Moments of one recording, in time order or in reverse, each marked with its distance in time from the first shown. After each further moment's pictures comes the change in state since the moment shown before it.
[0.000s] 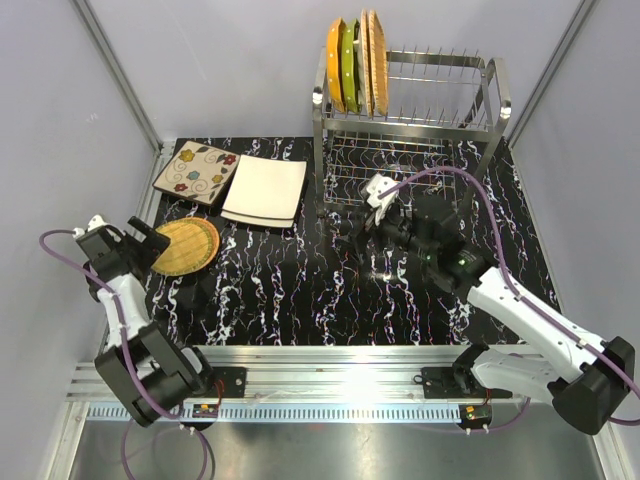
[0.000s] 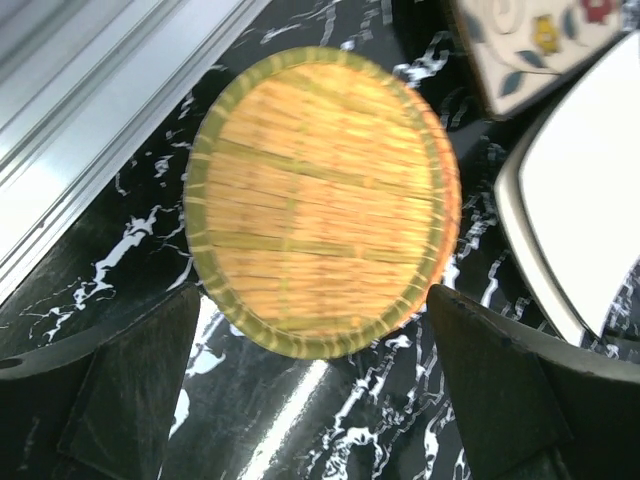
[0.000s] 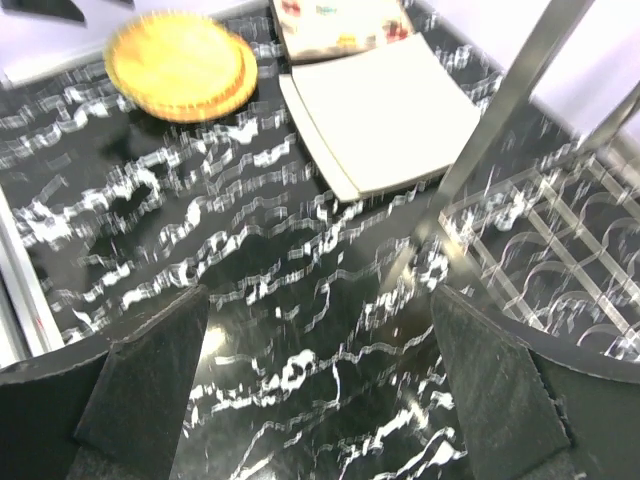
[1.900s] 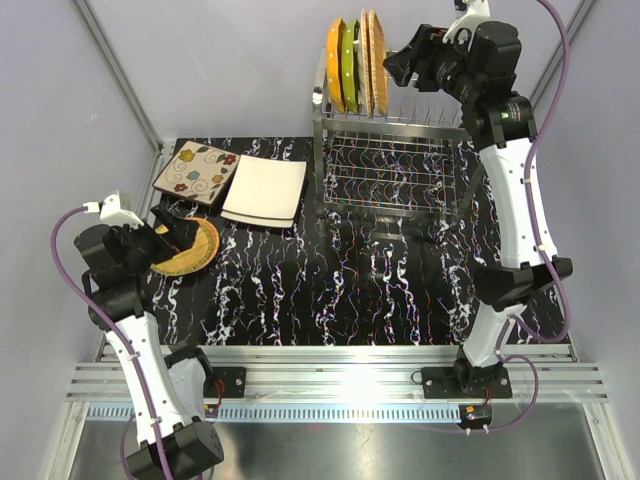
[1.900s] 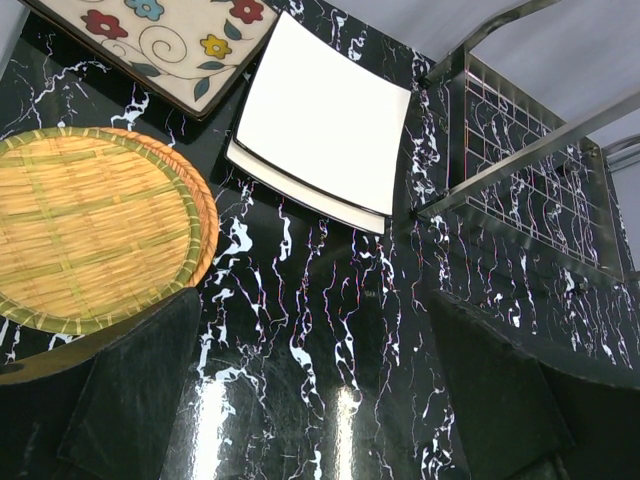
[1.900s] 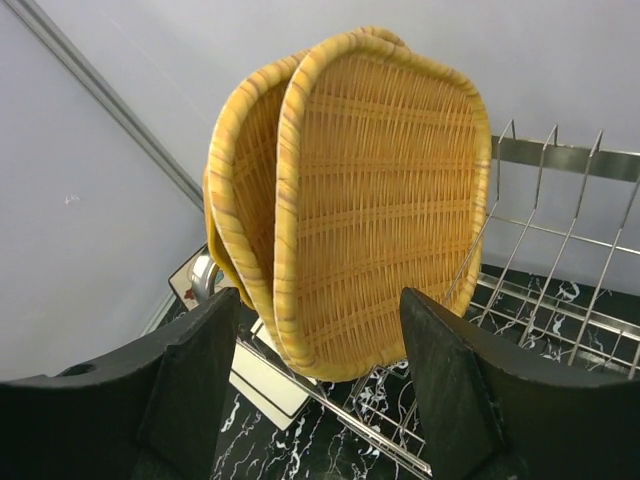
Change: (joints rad) left arm -0.170 -0.442 0.172 -0.288 0.261 0.071; right arm -0.451 0.766 1.488 -0.537 -0.023 0.472
